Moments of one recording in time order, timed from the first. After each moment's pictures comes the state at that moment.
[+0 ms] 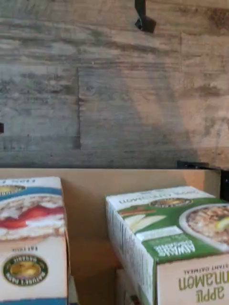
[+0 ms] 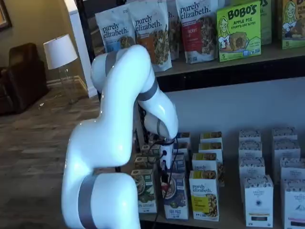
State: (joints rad) arm 0.05 0.76 -1.28 0.38 0.53 -1.84
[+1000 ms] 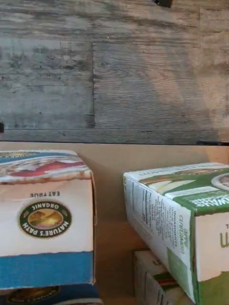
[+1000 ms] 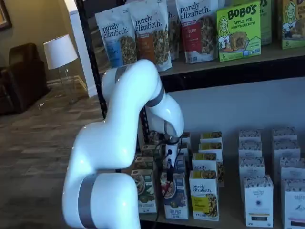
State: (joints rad) arm 0.03 0.93 -1.54 0.30 0.63 -1.78
